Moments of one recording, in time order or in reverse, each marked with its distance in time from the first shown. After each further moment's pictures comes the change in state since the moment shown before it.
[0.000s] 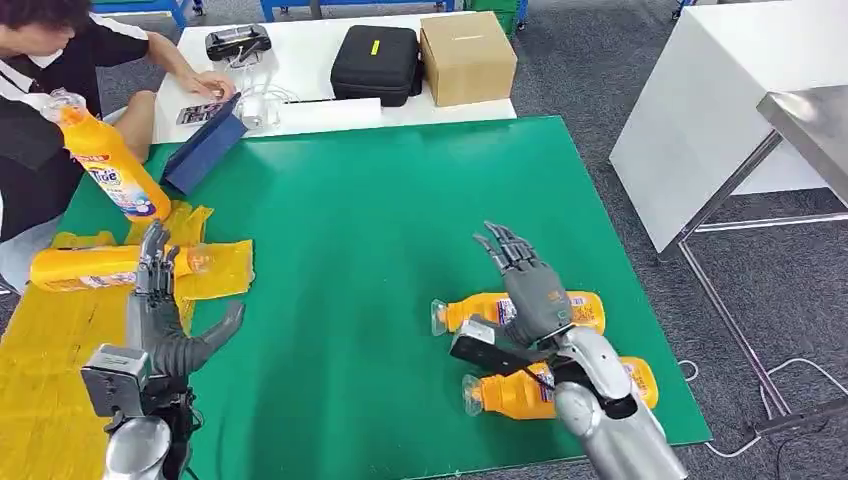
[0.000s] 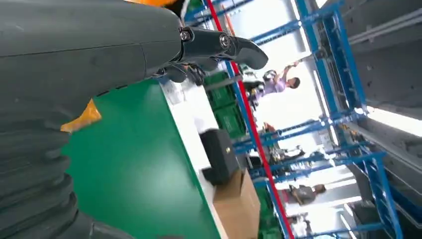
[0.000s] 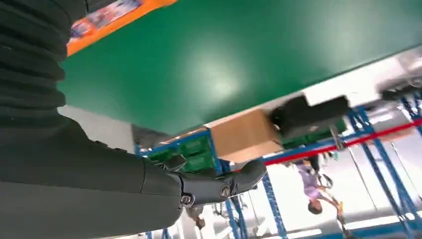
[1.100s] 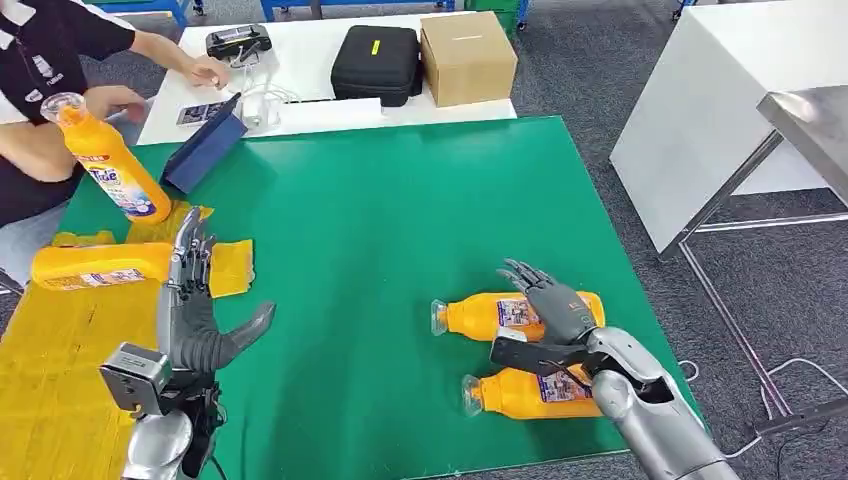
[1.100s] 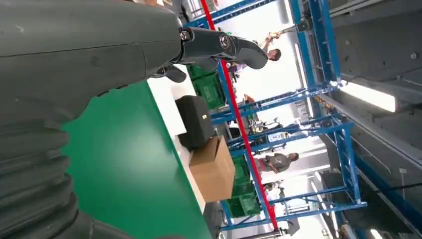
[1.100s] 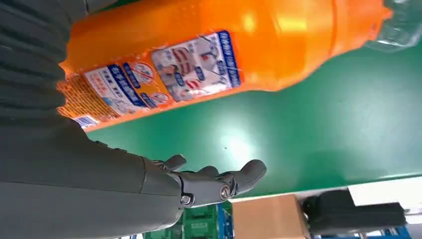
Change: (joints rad) left arm -0.028 -0.008 -0.104 -0.002 0.040 -0.027 -0.006; right arm -0.046 -0.139 0.010 0.199 -0.111 0.178 -0.081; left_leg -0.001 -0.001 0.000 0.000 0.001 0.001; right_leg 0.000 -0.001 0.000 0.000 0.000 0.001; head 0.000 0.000
